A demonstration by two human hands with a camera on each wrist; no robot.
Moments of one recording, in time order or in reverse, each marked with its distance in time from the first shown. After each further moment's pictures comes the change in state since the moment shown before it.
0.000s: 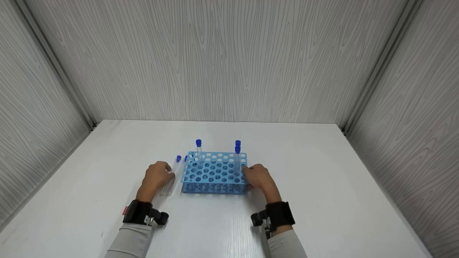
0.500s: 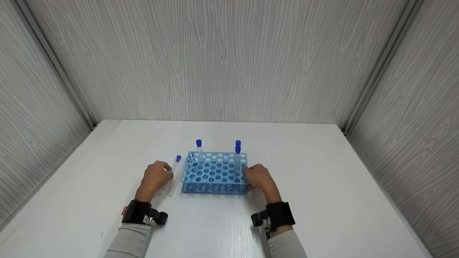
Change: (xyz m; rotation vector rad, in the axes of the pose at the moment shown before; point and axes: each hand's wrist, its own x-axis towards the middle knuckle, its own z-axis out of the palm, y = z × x) left_hand 0.001 -0.004 0.000 -0.012 0.028 0.027; right_hand -0.001 -0.001 0.000 -0.011 0.003 0.012
